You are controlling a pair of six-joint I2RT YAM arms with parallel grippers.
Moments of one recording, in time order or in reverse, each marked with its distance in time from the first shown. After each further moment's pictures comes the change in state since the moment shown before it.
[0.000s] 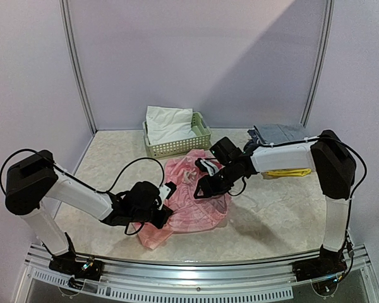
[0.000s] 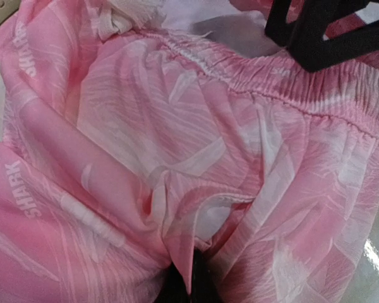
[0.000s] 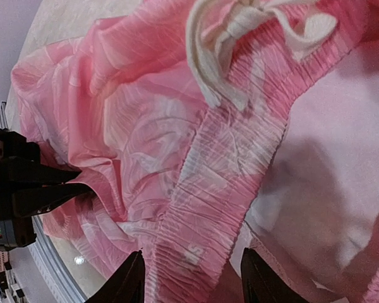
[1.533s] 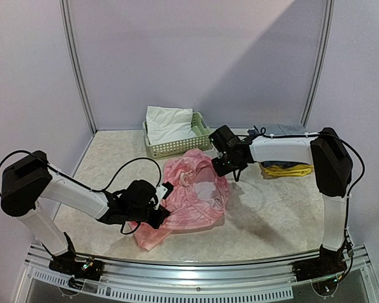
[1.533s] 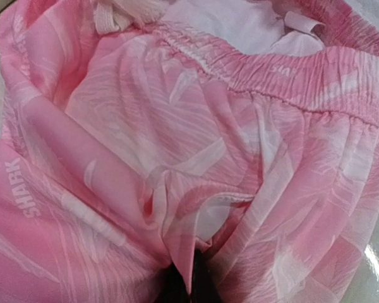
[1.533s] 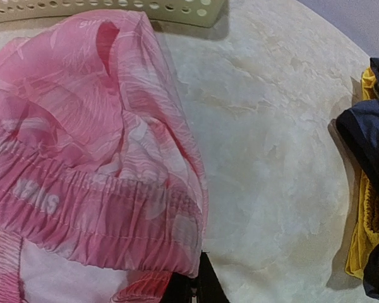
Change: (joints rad) left arm 0.024 -0.046 -0.017 -0.055 0.033 0.000; right arm -0.034 0.047 0.153 -0.085 0.766 -0.150
